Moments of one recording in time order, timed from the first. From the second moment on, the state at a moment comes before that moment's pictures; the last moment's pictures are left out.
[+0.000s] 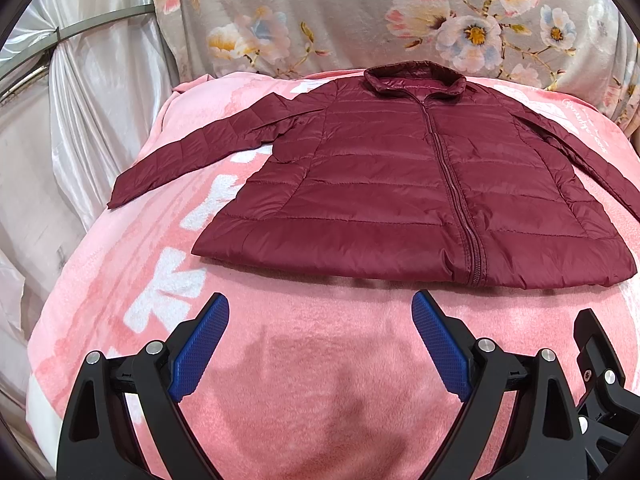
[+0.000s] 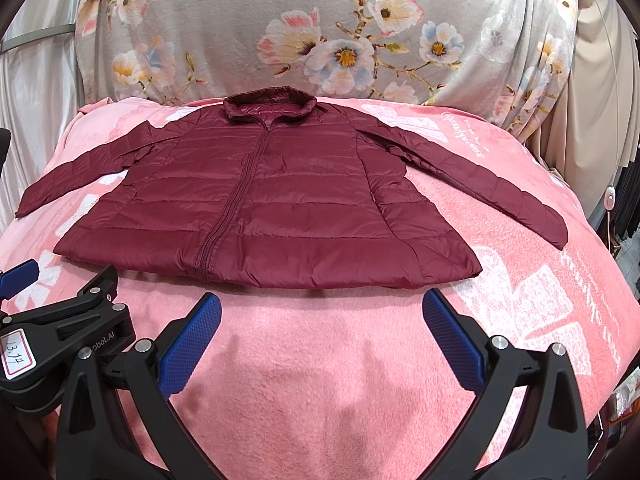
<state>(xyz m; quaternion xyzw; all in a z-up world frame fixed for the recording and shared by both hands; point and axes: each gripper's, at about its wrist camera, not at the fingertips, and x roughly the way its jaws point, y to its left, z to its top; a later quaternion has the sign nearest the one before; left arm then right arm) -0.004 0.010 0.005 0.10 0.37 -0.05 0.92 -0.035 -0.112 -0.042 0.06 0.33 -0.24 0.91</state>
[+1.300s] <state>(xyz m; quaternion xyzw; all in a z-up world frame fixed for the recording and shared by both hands) 0.072 0.024 -0.008 0.09 0.39 -0.03 0.92 -0.066 -0.398 -0.047 0.31 0.29 -0.39 0.82</state>
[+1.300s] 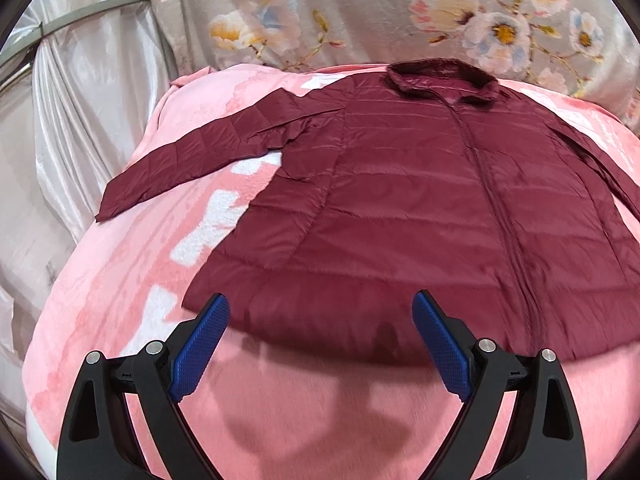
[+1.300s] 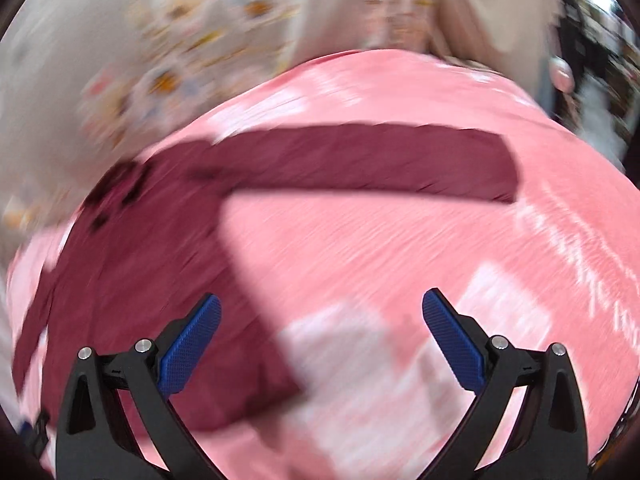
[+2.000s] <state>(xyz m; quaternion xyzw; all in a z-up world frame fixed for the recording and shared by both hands) 0.155 0.058 -0.017 0.09 0.40 0.05 0.91 -0.034 -0.561 -0.062 0.39 0.21 -0.46 0.77</state>
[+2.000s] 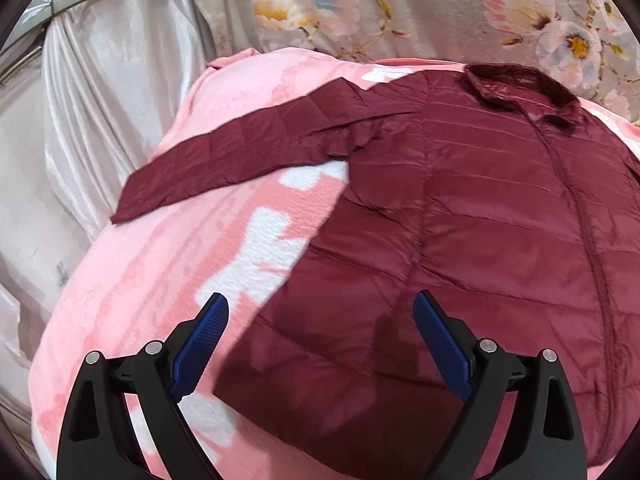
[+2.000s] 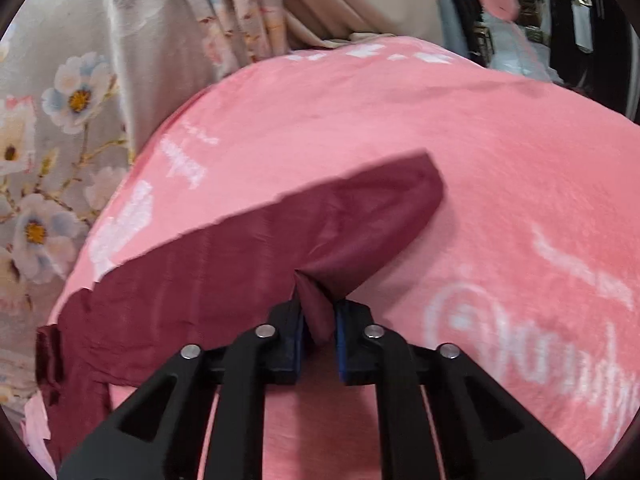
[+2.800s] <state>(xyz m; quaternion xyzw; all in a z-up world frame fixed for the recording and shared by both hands) 0.194 0.103 -0.018 -0.02 0.44 0.00 0.90 0.224 -0.168 0.071 0.11 0.25 0.09 0.96</state>
